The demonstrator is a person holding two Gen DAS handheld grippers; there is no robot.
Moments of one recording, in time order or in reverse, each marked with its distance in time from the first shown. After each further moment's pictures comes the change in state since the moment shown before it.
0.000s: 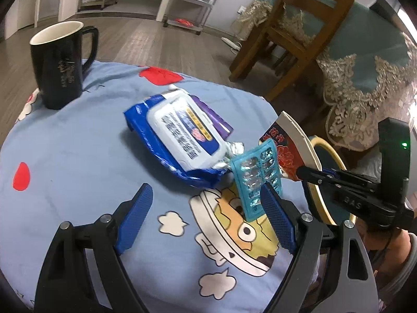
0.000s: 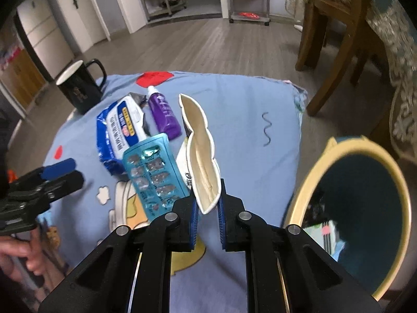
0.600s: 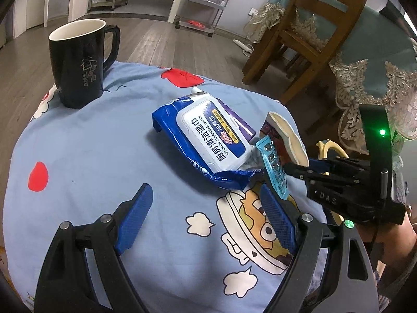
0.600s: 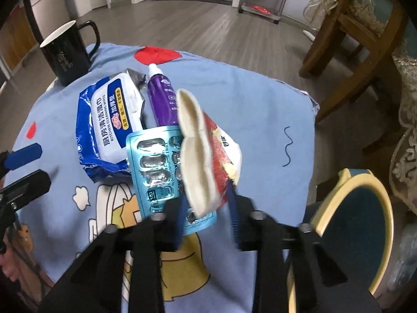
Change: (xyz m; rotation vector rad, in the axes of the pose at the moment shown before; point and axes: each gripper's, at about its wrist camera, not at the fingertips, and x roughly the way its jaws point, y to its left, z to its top) left arm -0.006 0.024 0.002 -0.026 -0.016 0.060; right arm 0.046 0.040 0.026 -0.170 0.092 -0.158
